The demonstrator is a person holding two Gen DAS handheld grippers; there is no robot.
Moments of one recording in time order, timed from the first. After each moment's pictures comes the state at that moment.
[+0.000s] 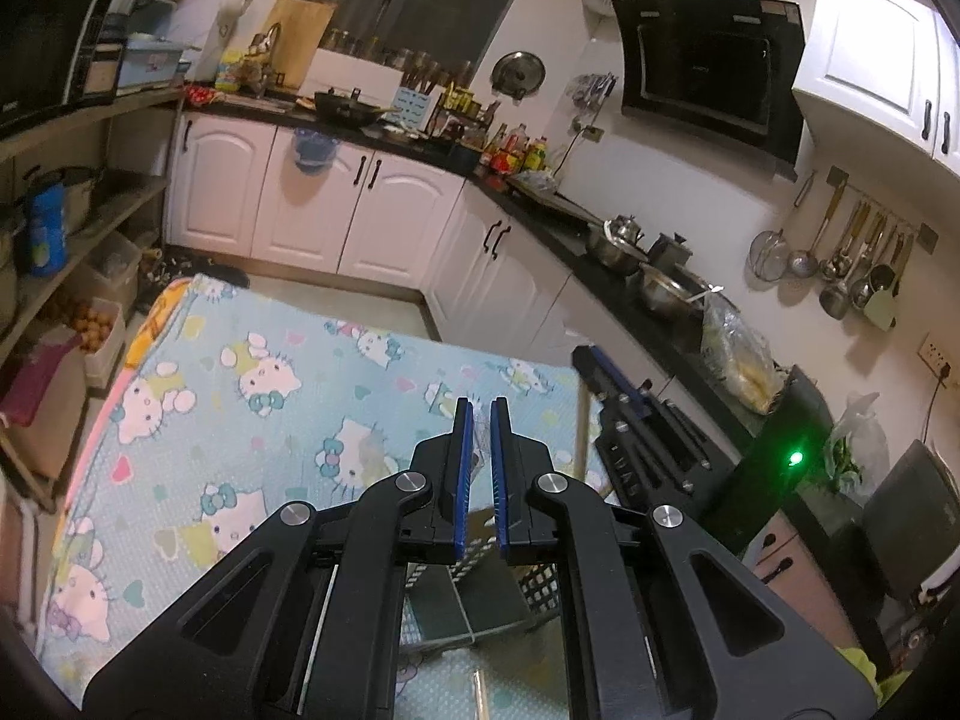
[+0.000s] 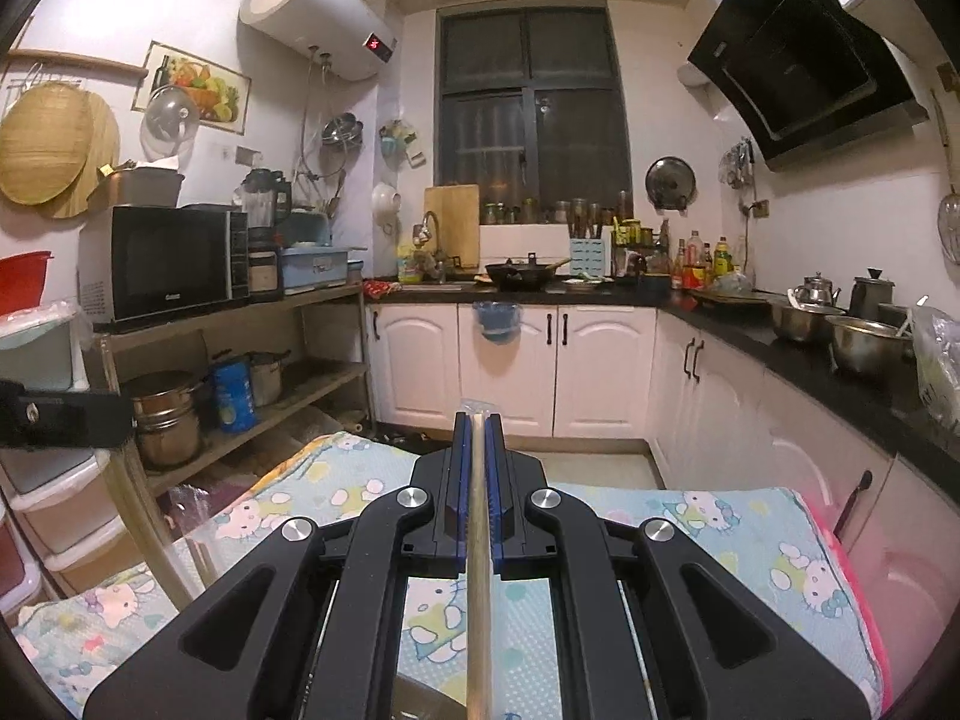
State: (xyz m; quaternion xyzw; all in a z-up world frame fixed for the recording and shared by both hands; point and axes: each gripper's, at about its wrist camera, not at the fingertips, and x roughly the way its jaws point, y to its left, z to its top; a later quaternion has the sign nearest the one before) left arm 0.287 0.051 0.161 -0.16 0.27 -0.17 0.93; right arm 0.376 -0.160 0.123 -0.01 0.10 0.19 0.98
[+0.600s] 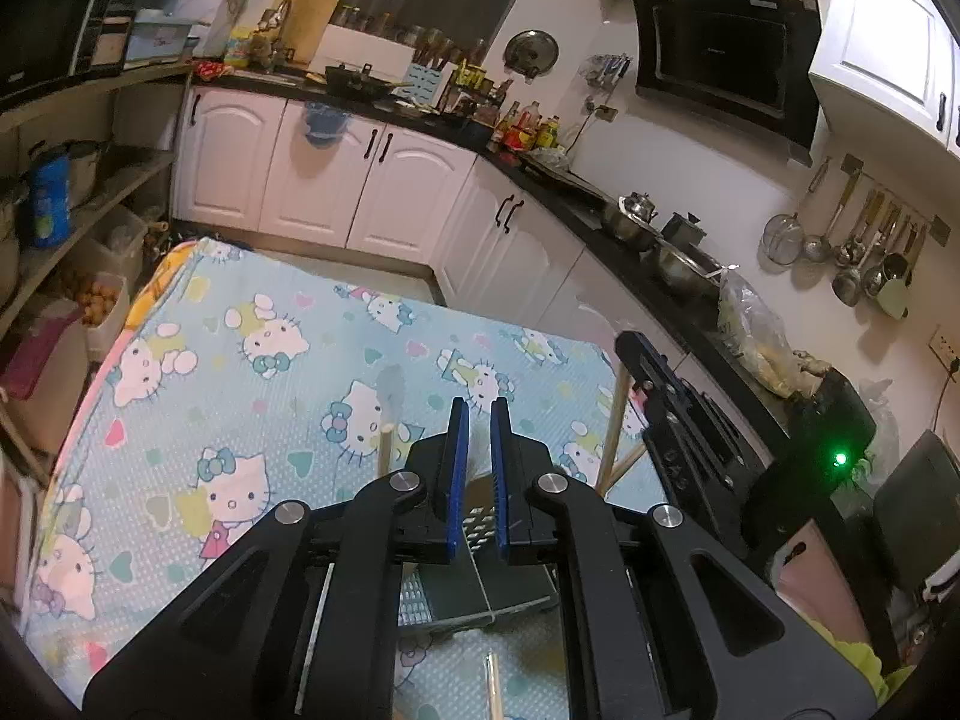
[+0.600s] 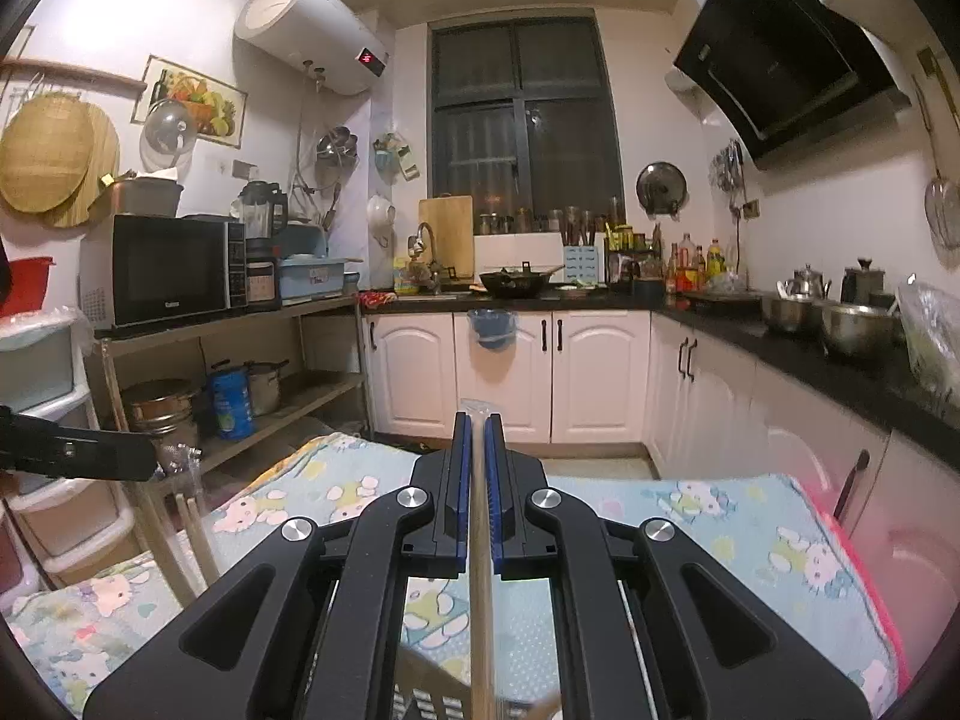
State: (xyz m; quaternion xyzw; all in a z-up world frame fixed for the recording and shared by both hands) left arm 0.290 0.049 0.133 -0.17 0.30 -0.16 0.93; right arm 0.361 -0.184 0.098 0.01 0.09 0.19 0.98
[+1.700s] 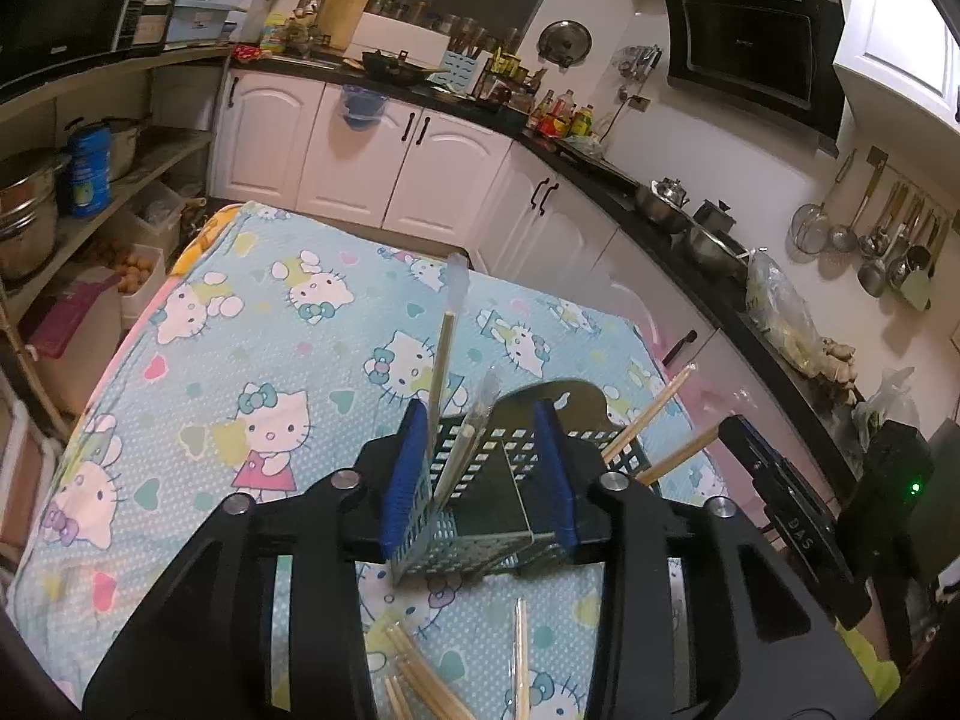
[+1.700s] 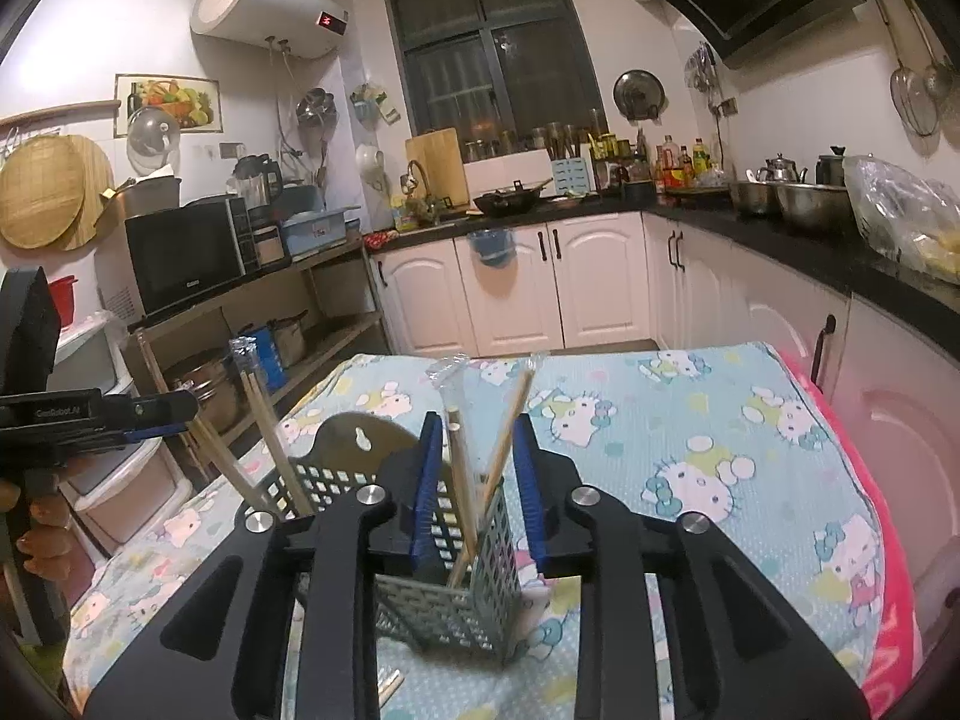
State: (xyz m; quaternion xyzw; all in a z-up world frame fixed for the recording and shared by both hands) left arm 0.249 0.057 0.107 -0.17 0.31 -0.12 0.93; right arm 0.279 -0.246 0.079 0.07 0.20 0.21 0.96
